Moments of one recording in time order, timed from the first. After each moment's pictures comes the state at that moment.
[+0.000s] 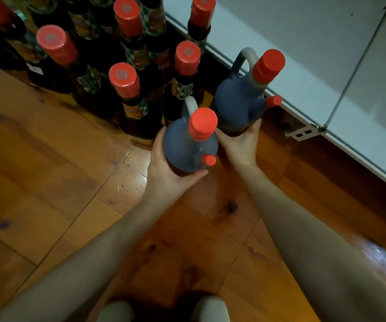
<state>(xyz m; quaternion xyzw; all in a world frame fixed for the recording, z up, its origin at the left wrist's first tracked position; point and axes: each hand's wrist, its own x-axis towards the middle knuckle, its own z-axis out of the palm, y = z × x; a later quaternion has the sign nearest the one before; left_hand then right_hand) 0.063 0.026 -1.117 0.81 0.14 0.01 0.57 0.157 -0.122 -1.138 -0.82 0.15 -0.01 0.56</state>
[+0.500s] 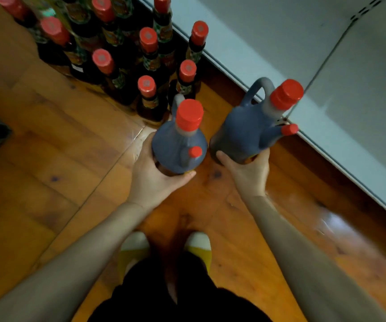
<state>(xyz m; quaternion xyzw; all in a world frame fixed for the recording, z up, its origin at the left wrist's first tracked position) 0.002 0.047 -0.987 0.79 0.20 -0.05 0.58 0.048 -0.139 -0.992 -0.84 0.21 0.04 0.50</state>
